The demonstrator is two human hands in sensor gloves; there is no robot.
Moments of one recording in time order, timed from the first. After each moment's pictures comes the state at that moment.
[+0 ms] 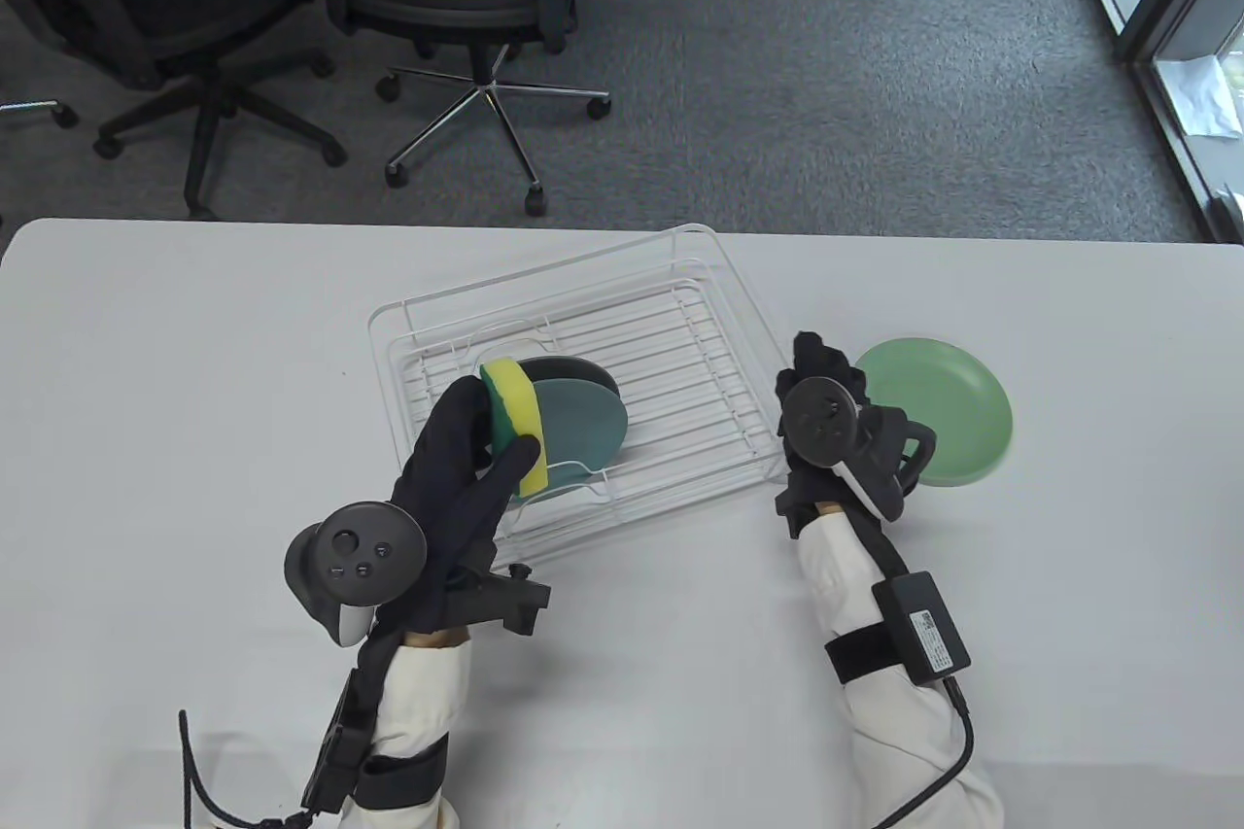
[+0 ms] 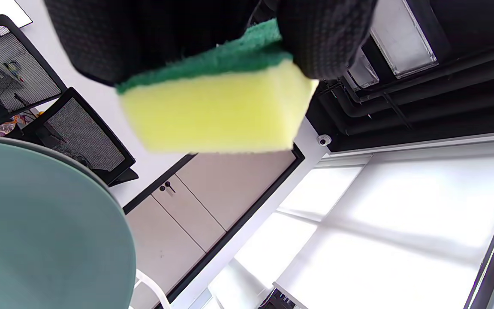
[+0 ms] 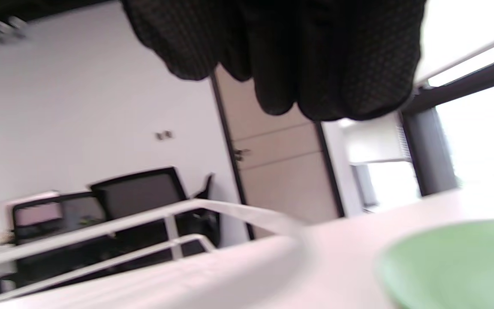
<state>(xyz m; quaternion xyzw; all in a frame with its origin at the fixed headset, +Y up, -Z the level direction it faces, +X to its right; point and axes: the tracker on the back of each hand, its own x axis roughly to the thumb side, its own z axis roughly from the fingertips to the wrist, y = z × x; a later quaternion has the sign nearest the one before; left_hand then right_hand) -0.182 -0.613 -0.246 0.22 -0.12 0.43 0.87 0.190 -0.669 -0.350 -0.08 -0.17 0.97 0.12</state>
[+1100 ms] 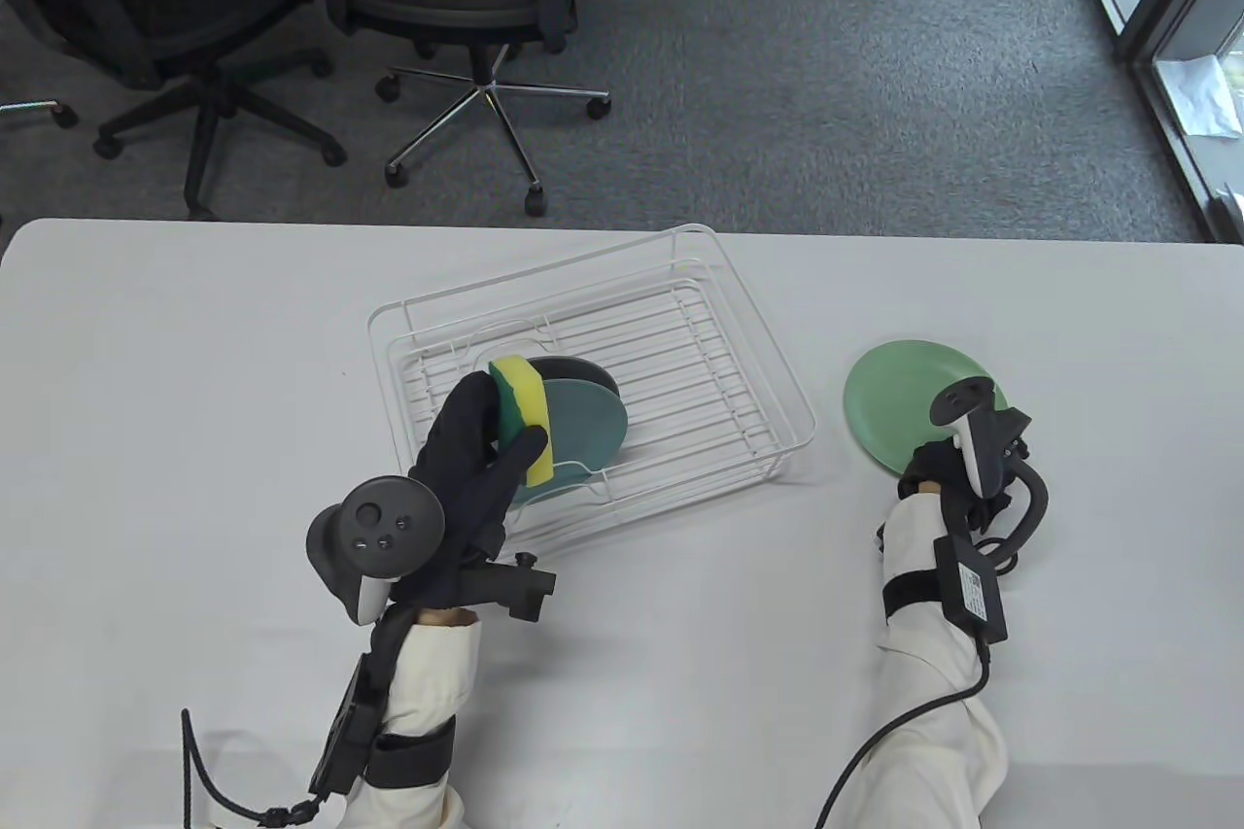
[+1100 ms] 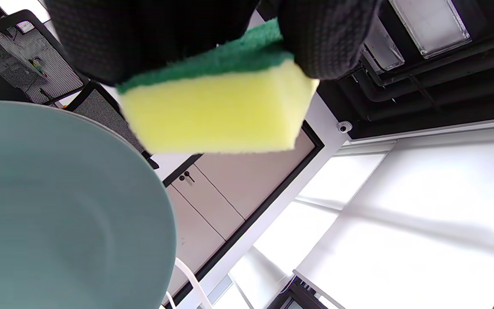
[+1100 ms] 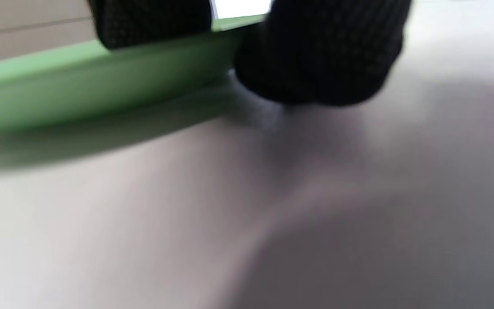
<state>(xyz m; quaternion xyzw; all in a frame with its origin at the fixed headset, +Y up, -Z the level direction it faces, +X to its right) -0.176 -0.631 -0.266 0.19 -0.09 0.42 0.88 0.329 -0.785 -0.378 -0.41 0.08 0.90 0.13</state>
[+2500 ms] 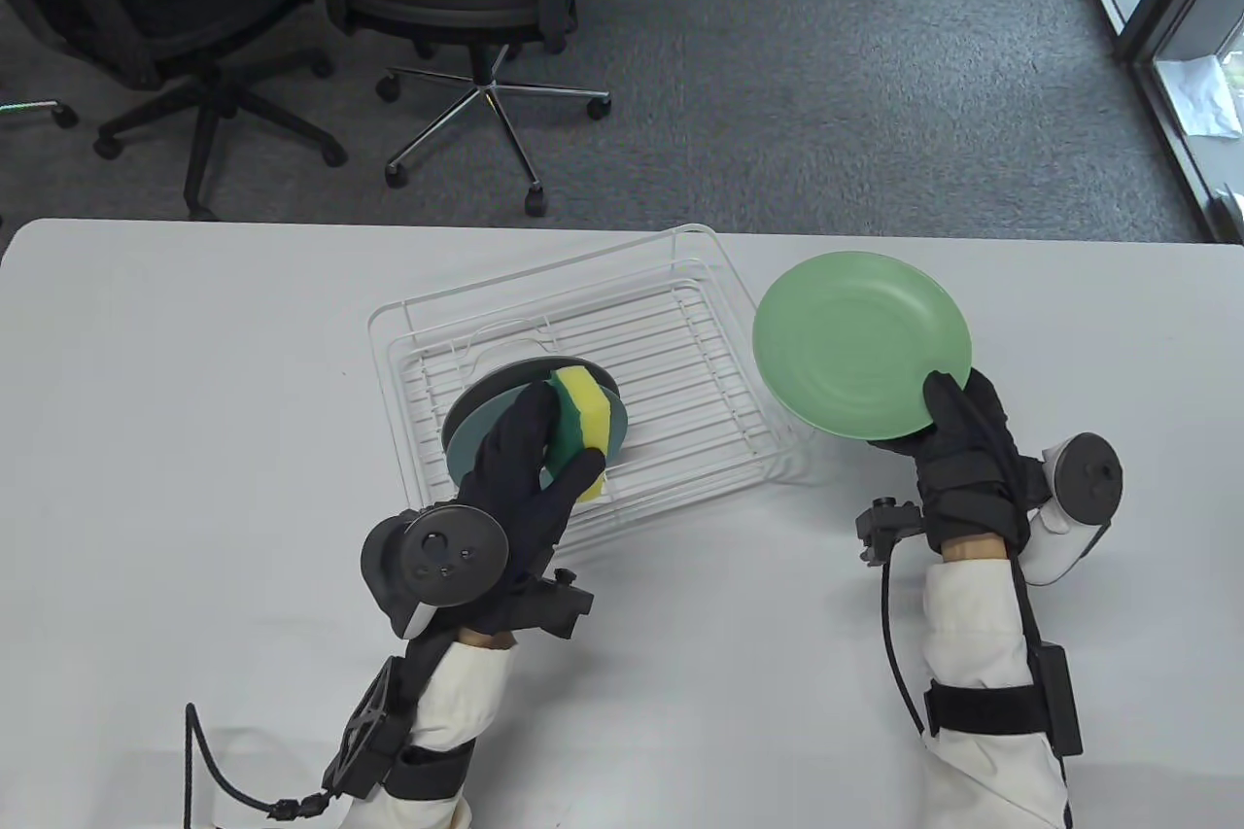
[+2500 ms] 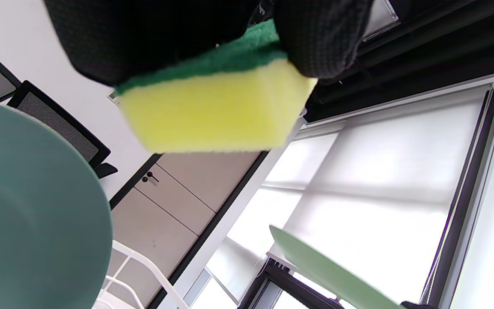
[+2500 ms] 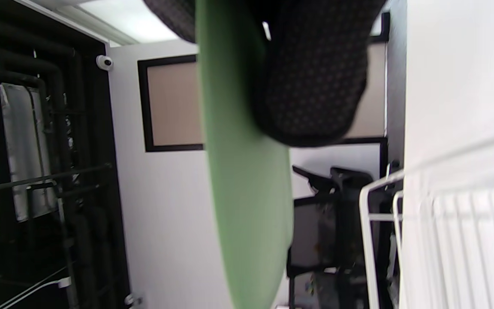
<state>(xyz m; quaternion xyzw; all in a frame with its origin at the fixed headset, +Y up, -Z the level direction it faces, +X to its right) -0.135 -0.618 -0.246 0.22 -0.17 0.36 0.89 0.273 -0.673 -0.298 -0.03 -0.12 0.66 0.74</state>
